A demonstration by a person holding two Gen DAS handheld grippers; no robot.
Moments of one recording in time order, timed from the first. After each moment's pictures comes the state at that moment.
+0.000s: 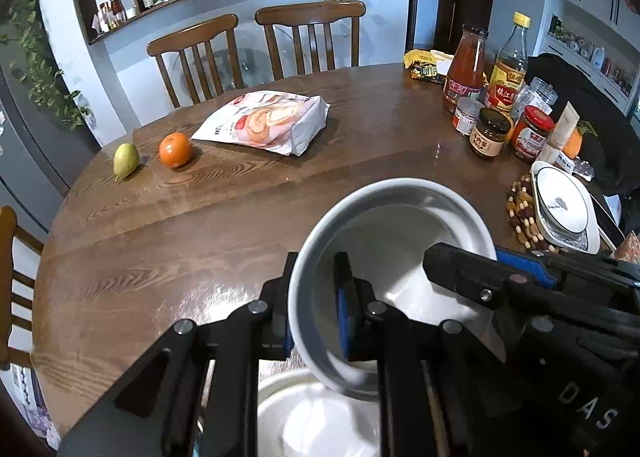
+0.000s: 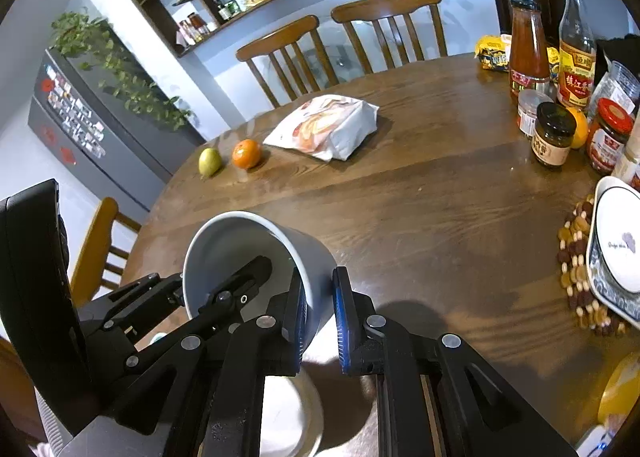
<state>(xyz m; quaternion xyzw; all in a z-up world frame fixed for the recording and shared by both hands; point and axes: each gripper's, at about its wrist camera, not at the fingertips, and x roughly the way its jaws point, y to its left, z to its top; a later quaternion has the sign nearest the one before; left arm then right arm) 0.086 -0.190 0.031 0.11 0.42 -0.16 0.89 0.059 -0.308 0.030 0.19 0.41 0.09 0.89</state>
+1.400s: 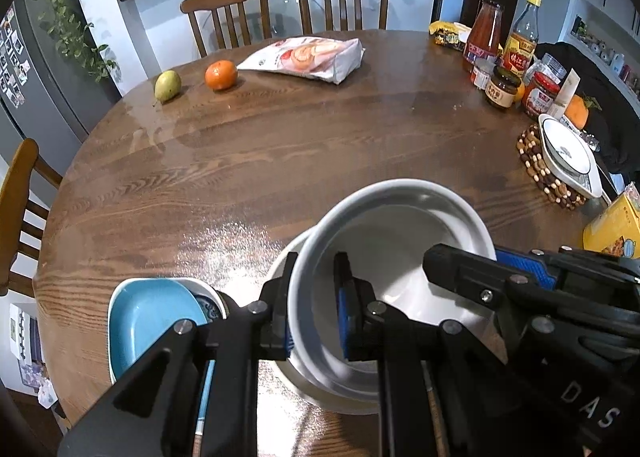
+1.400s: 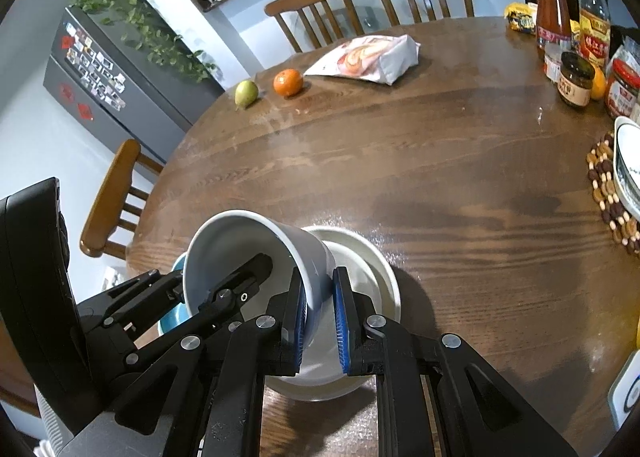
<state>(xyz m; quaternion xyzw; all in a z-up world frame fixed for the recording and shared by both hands) 0.016 -0.133 0.001 0.09 0.46 -0.12 0.87 -0.003 -0.250 0.001 0.18 0.47 0.13 0.86</state>
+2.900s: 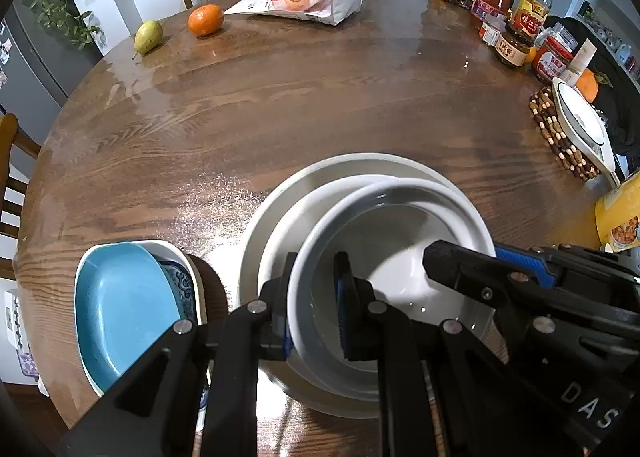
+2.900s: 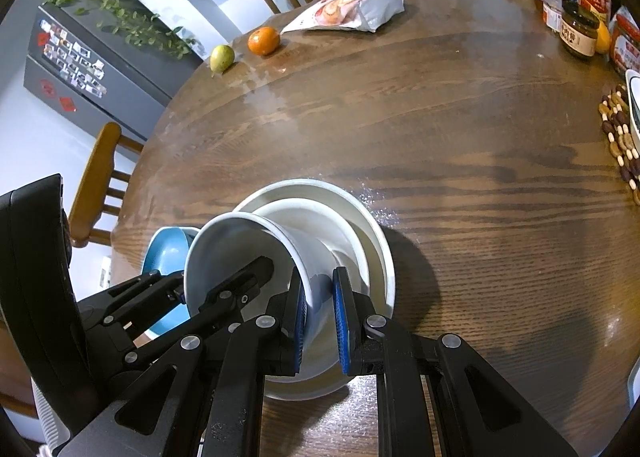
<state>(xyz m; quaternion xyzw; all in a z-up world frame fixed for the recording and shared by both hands) 0.026 -0.135 -0.041 0.09 0.53 -0.13 0.83 0.011 -0.248 -0.040 0.19 0.52 0.12 0.82</state>
